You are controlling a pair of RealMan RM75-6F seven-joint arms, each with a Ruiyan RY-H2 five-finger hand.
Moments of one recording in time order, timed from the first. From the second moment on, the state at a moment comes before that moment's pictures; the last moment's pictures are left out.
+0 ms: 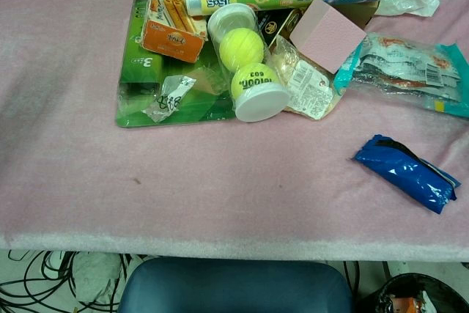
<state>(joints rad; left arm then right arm) -0.09 -1.12 -0.01 -1.59 1.59 1.53 0.03 0.16 -1.16 0.02 -1.67 -1.63 1.54 -0.14</state>
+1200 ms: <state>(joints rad) -0.09 -1.12 -0.01 -1.59 1.59 1.52 0.03 0.17 -1.12 -0.03 -1.85 -1.66 1.42 -0.11</state>
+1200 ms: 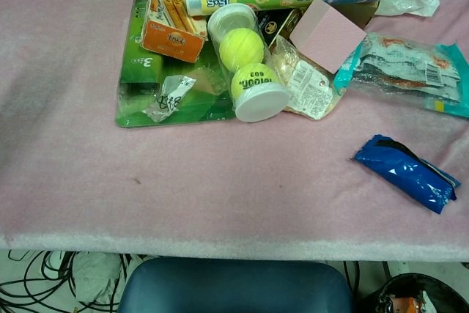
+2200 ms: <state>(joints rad) -0.10 -1.12 -0.01 -1.59 1.57 1.51 0.01 0.22 -1.37 -0.08 -1.93 -1.46 1.15 -0.42</state>
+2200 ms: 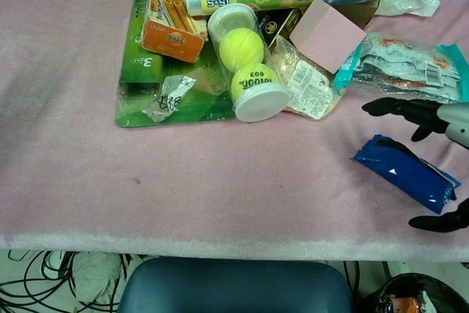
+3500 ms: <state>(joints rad) -0.10 -1.12 -0.01 -1.59 1.57 1.51 0.01 0.26 -1.35 -0.03 -1.86 -1.56 1.25 -0.29</state>
